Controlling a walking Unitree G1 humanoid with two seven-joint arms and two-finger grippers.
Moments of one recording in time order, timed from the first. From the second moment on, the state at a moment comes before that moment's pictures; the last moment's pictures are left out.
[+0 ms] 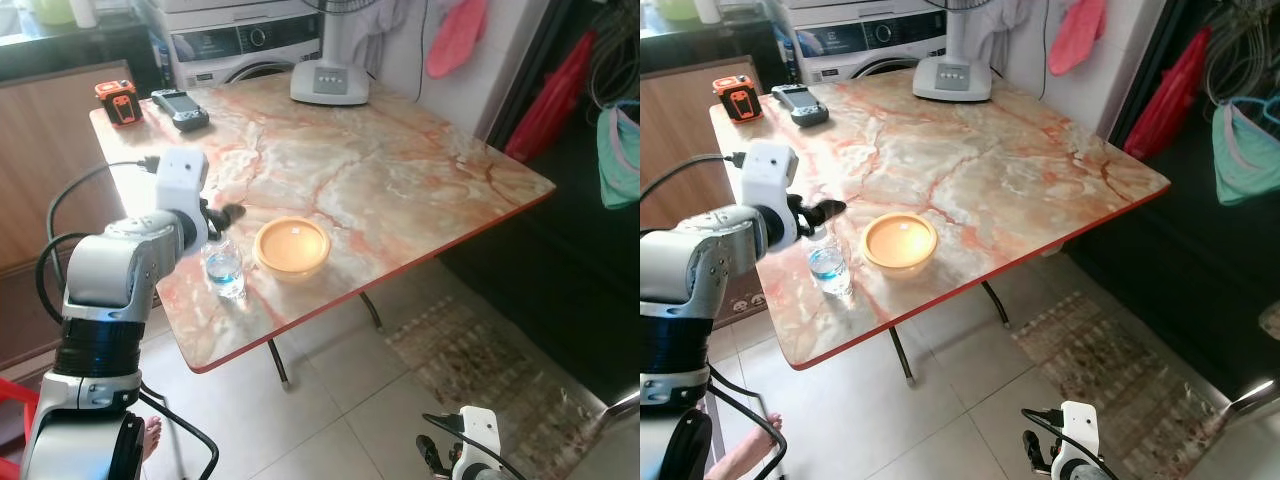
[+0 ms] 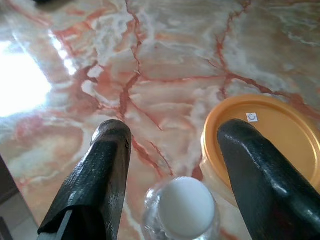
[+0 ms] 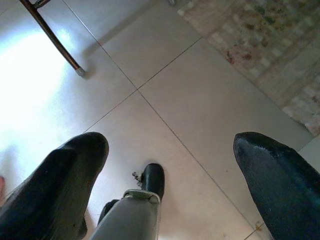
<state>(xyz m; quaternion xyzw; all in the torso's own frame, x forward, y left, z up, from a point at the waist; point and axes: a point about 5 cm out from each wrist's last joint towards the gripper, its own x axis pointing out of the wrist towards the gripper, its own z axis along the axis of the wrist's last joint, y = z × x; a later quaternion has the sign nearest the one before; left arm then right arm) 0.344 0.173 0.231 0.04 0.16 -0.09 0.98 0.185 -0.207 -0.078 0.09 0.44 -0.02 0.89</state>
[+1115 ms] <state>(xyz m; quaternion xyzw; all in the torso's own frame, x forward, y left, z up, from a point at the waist) 0.326 0.173 0.227 0.08 0.20 -0.09 0.97 0.171 -0.210 -0.084 0.09 0.45 -0.02 0.89</state>
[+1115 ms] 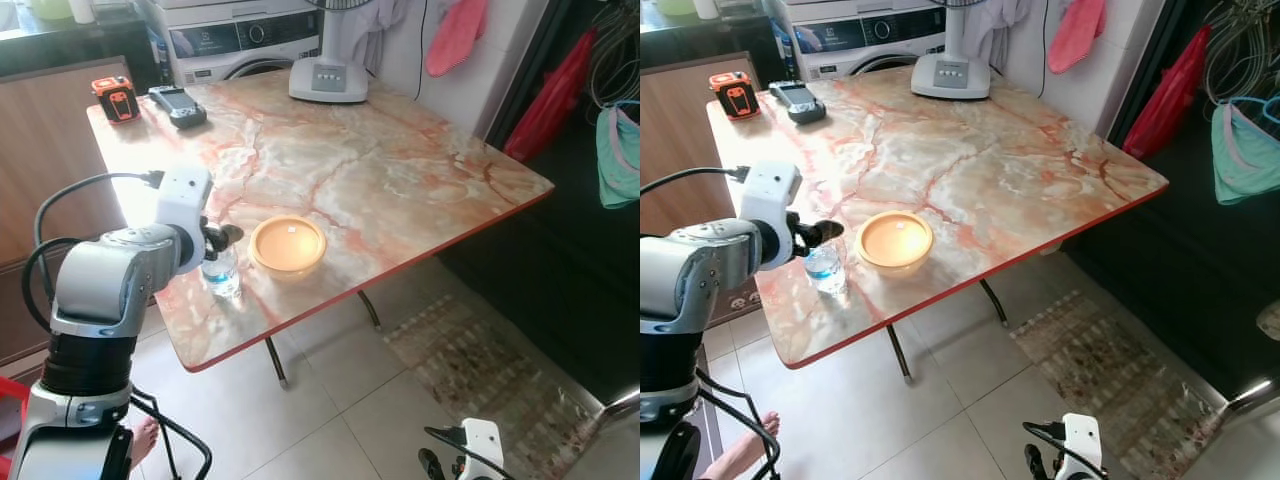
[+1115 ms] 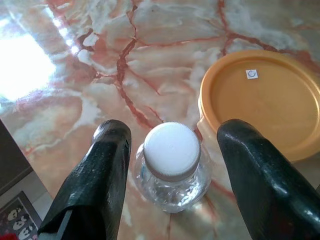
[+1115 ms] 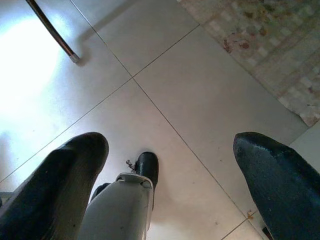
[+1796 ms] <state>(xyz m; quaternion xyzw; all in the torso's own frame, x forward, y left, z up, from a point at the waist) 0.323 0.181 0.221 0.08 0.20 -0.06 0.97 0.170 -0.215 -0.083 0.08 0.45 -0.01 0.89</state>
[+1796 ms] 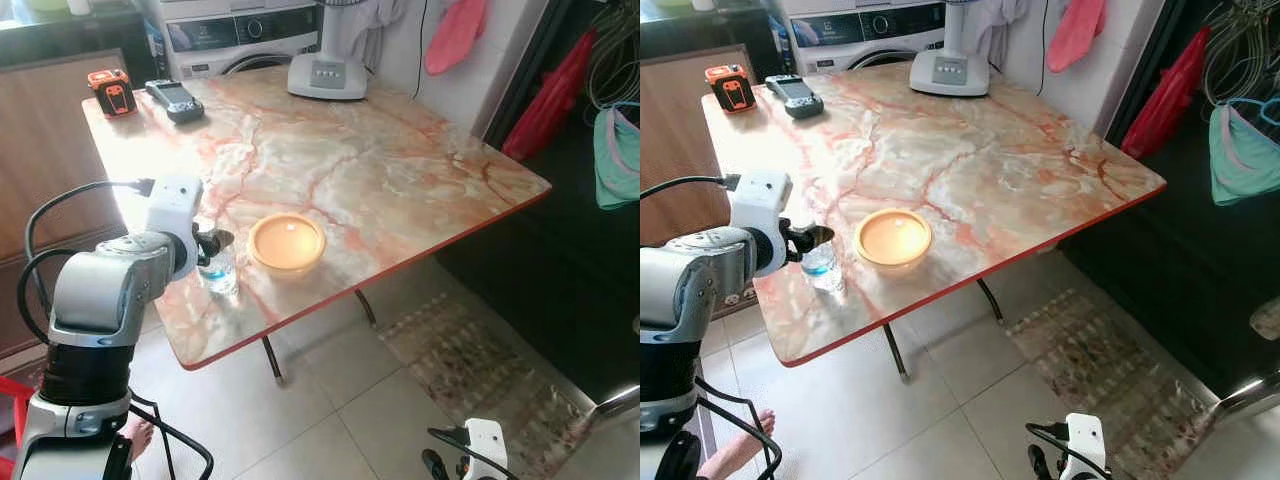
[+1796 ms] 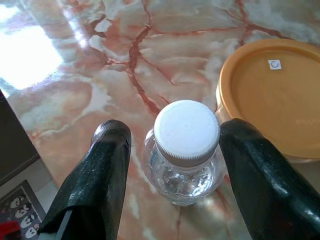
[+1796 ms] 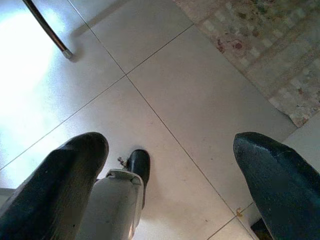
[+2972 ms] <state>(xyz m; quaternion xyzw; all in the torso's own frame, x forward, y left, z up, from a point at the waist) 0.323 0.172 0.223 0.07 0.19 -0.07 0.98 0.168 -0.216 -0.084 0.08 0.45 0.00 0.89</state>
